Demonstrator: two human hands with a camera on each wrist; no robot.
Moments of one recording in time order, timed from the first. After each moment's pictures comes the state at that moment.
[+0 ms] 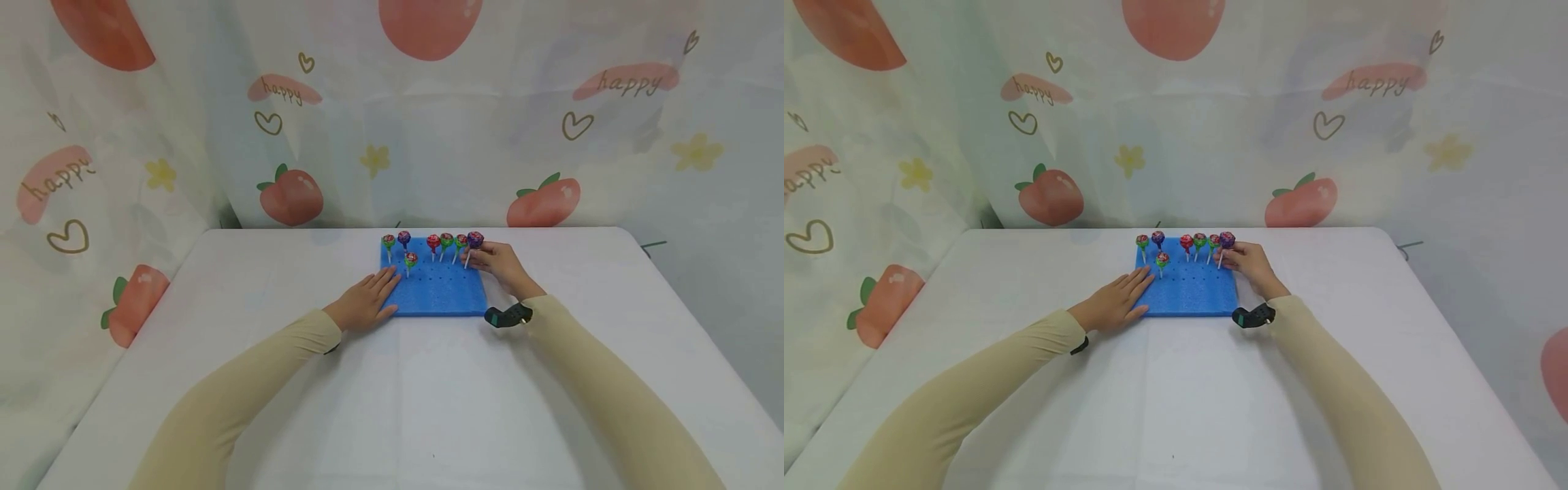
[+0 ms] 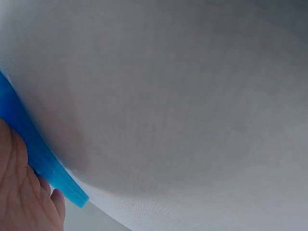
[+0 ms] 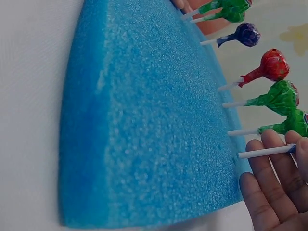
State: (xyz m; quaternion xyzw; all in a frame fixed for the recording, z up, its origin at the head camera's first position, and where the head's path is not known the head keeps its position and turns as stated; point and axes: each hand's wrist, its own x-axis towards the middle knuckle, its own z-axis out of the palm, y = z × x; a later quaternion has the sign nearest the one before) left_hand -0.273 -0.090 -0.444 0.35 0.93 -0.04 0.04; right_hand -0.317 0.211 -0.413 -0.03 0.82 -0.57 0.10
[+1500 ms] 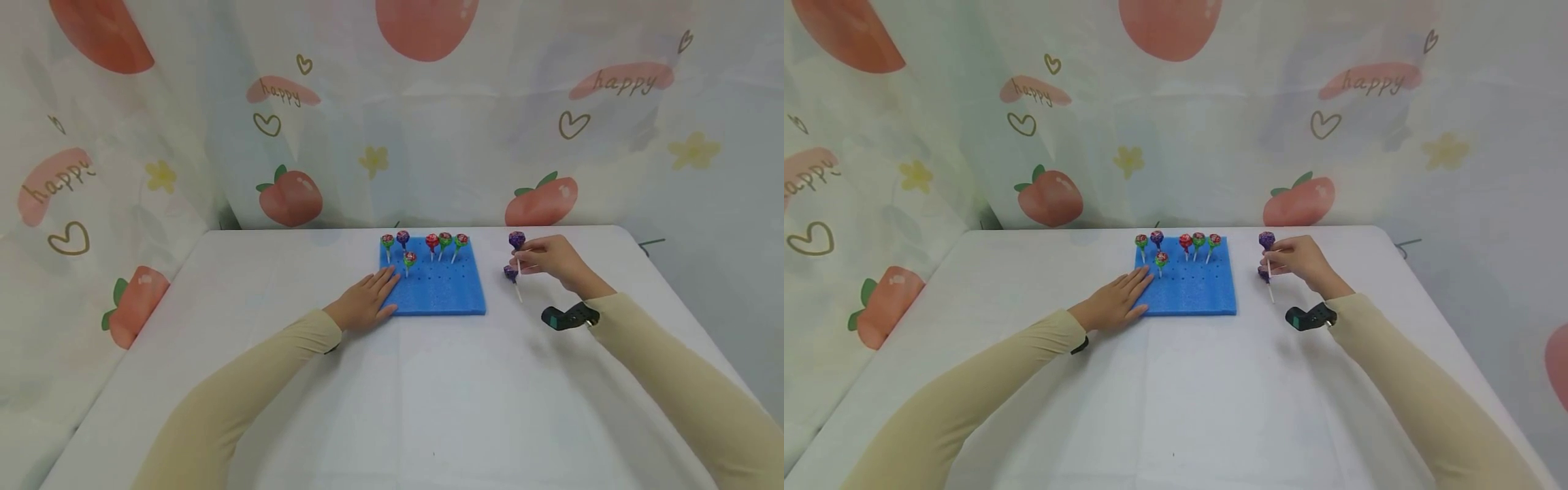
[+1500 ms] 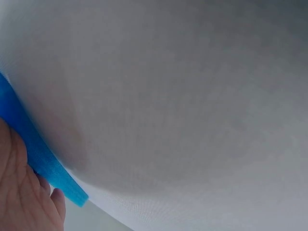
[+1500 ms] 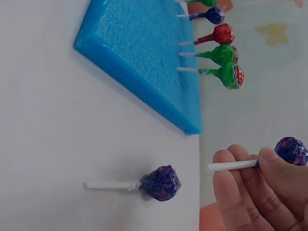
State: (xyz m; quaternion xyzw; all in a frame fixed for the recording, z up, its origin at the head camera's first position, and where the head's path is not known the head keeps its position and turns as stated) left_hand -0.270 -0.089 -0.441 0.35 0.93 -0.03 0.04; right_hand -0.285 0.284 -0.366 -0.05 0.90 -0.41 0.10
